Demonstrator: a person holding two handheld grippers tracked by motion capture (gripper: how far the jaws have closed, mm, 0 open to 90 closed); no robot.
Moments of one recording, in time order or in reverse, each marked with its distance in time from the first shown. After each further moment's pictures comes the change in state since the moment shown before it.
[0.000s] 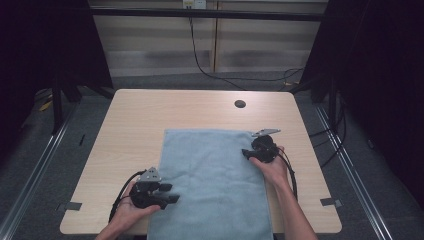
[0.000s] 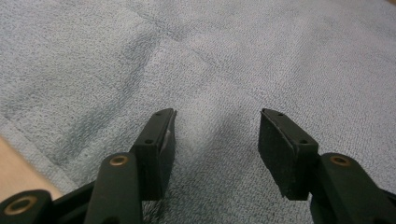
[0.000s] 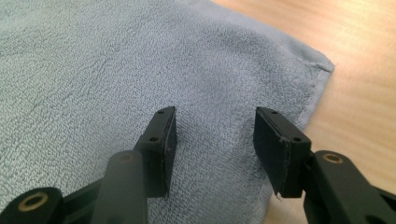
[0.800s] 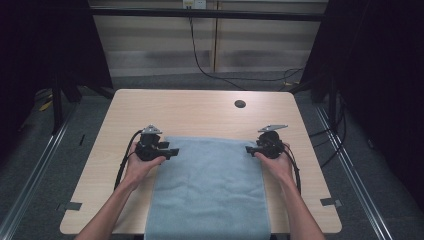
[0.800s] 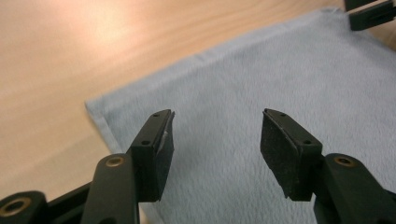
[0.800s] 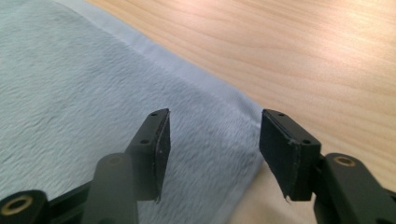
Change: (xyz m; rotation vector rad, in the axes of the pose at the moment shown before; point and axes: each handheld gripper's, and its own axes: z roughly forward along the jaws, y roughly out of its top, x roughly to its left) left arm 0.096 0.088 0.018 -0.107 0.211 -0.126; right arm -0.021 0.009 -0.005 0.000 0.023 0.034
